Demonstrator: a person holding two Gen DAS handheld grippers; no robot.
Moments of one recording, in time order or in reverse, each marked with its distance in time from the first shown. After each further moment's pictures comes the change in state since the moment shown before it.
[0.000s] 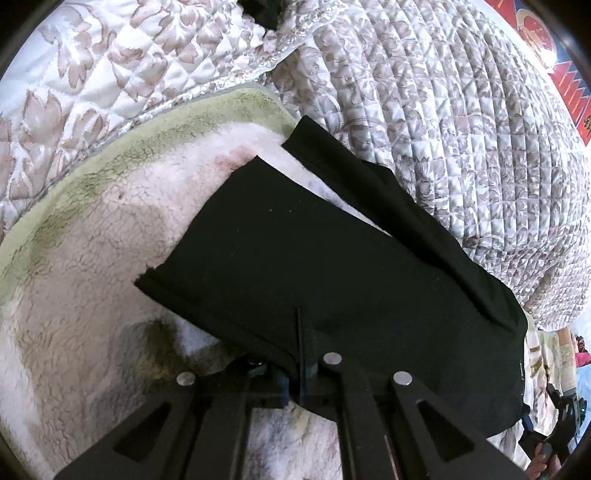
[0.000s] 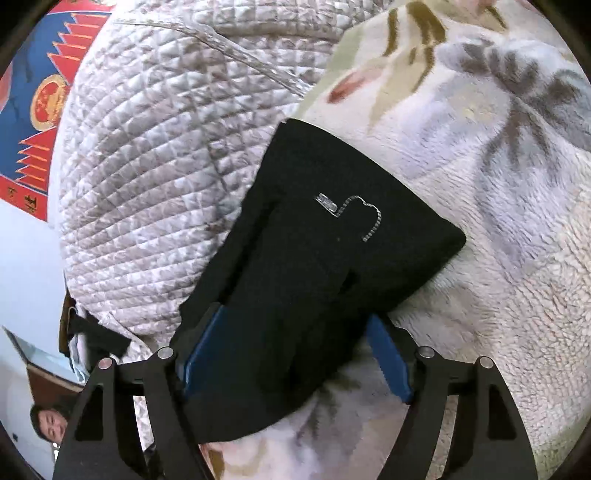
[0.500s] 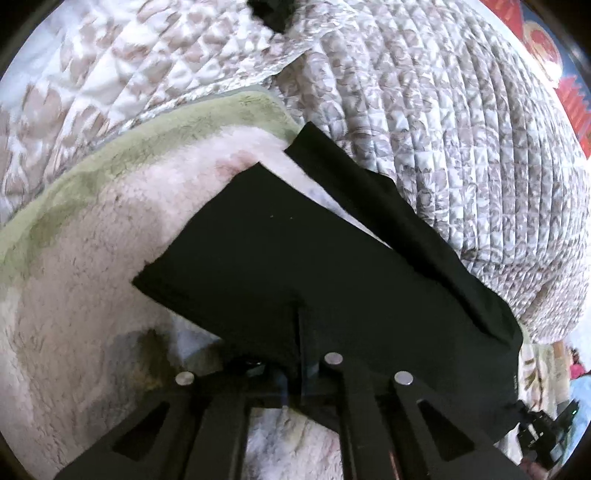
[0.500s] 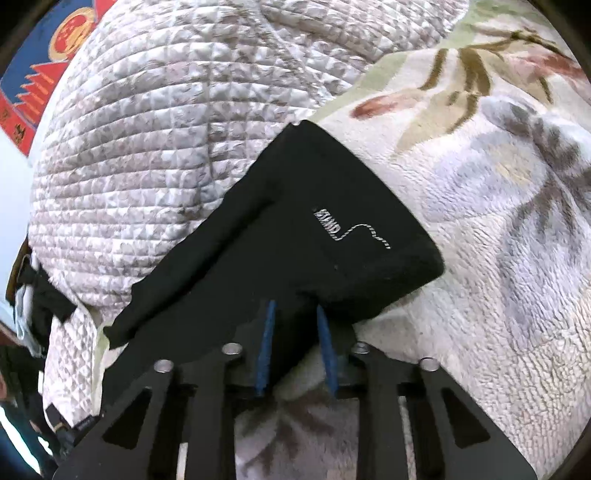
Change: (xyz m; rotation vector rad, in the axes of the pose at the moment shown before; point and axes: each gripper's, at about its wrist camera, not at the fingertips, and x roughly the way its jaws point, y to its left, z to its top) left arm 0.001 -0.001 0.005 -0.026 -0.021 -0.011; right arm 0.029 0.018 0.003 -0.230 -0.029 -0.199
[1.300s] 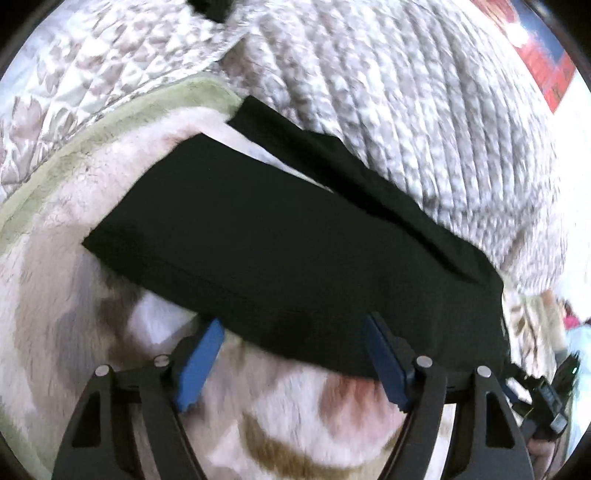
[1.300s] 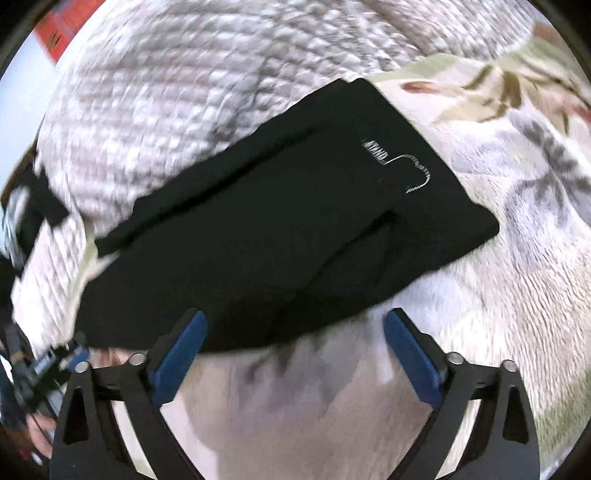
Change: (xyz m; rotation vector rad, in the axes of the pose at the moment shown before) left arm -0.019 -0.024 -0.037 0.088 0.077 -0.087; right arm -0.015 0.028 -0.048 -0.202 0.130 -0.038
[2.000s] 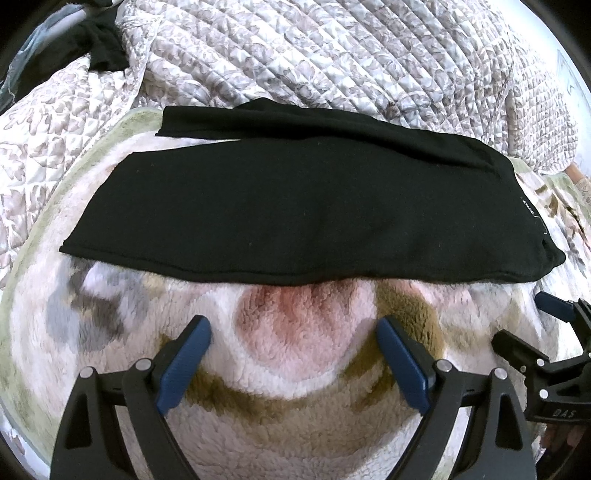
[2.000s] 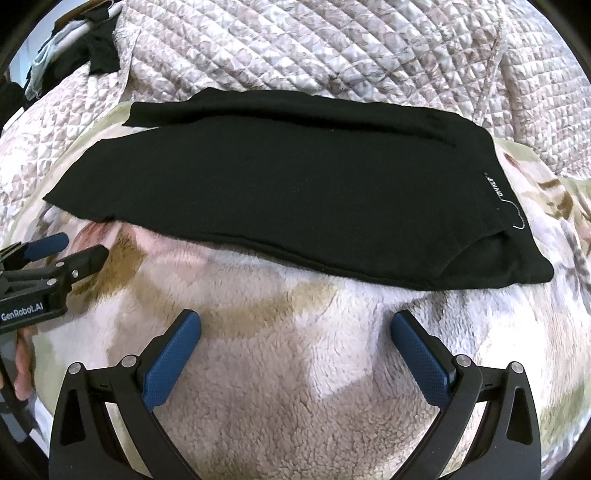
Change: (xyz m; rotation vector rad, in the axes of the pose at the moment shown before) left arm 0.003 -0.086 -0.069 0.412 0.059 0.198; right arm 0.025 0.119 -0.086 -0.554 0.084 -0.158
